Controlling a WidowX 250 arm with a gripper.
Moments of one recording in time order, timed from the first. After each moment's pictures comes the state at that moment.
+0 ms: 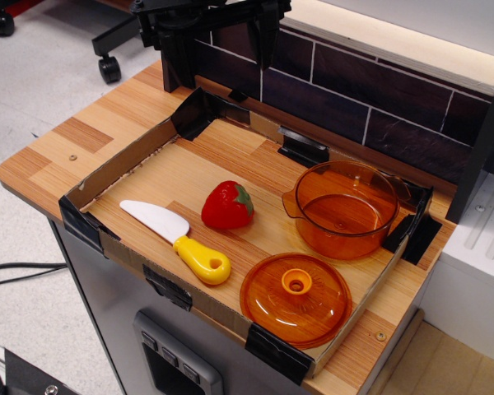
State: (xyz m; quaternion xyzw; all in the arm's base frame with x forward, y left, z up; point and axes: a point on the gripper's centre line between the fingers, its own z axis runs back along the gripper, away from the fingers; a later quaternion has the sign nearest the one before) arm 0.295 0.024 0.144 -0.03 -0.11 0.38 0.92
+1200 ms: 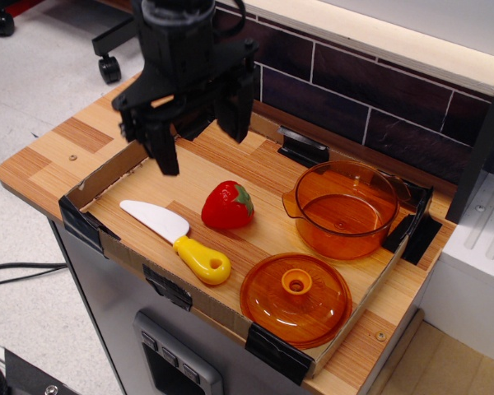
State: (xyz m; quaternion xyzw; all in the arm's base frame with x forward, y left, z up) arm 0.245 0.014 0.106 -0.01 -0.06 0.54 0.84
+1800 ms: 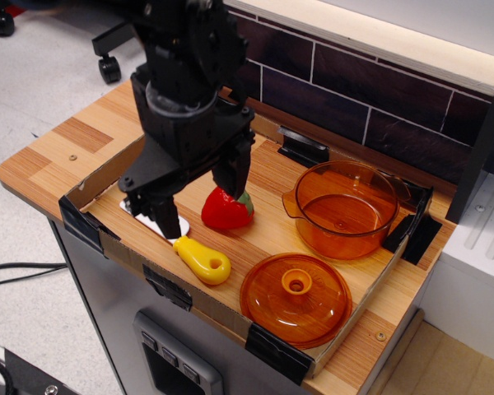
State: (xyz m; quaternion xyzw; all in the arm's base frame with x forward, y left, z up) arm 0.226 0.007 0.071 -0.01 -0.09 0.57 0.82
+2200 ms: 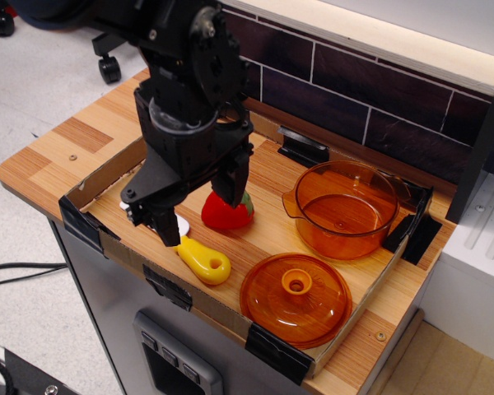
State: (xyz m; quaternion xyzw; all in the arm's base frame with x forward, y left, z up) arm 0.228 0.010 0.058 0.00 -0.10 0.56 0.82
